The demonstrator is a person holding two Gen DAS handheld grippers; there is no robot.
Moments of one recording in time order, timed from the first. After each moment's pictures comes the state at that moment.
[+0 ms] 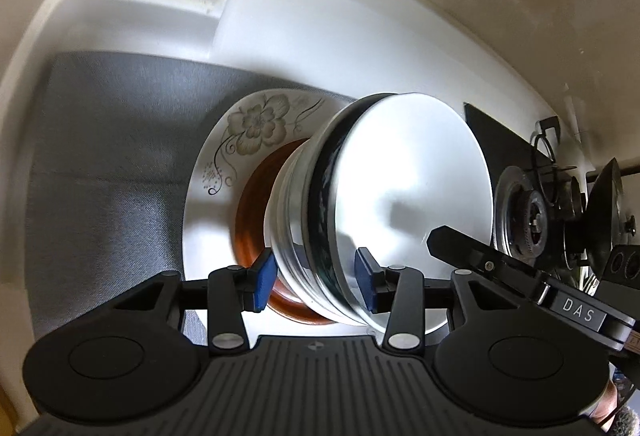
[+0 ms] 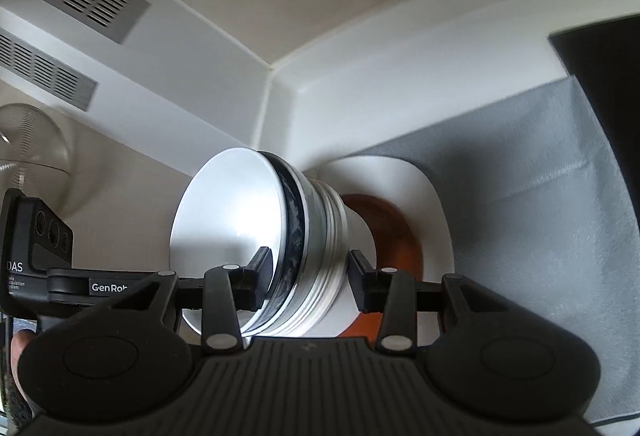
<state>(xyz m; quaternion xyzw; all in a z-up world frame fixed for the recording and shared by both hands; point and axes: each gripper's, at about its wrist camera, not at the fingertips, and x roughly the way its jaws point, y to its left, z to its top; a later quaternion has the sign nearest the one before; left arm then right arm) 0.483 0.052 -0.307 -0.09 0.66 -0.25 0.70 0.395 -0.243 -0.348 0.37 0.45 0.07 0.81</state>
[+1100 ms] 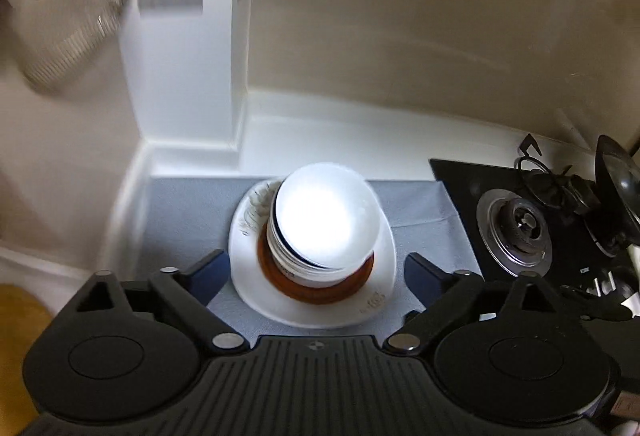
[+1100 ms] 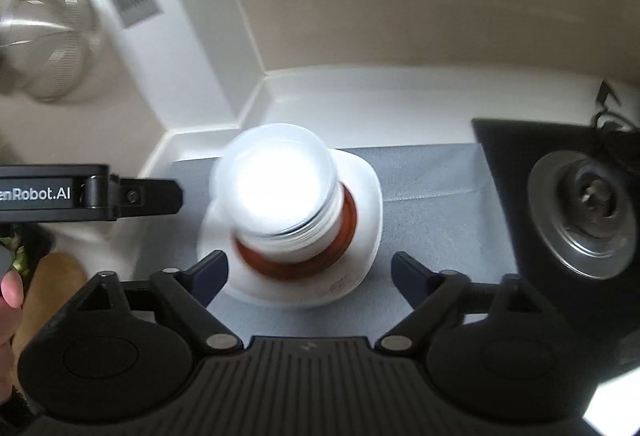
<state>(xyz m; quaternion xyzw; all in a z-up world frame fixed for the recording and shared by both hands) 0.308 0.057 -0.147 0.04 0.44 -0.21 0.87 0.272 -0.149 -0.239 0.15 0.42 -0.01 0.90</state>
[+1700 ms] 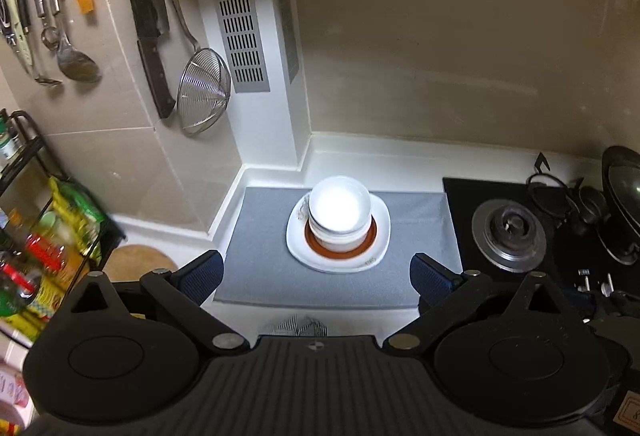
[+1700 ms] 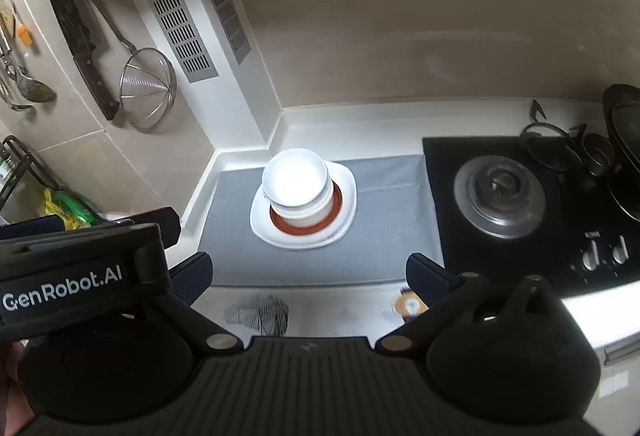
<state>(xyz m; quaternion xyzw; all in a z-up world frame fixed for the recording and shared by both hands) 0.101 0.006 0.022 0.09 0.40 -0.07 0.91 0.094 -0.177 -0.078 0.16 0.41 -0.03 0.90</state>
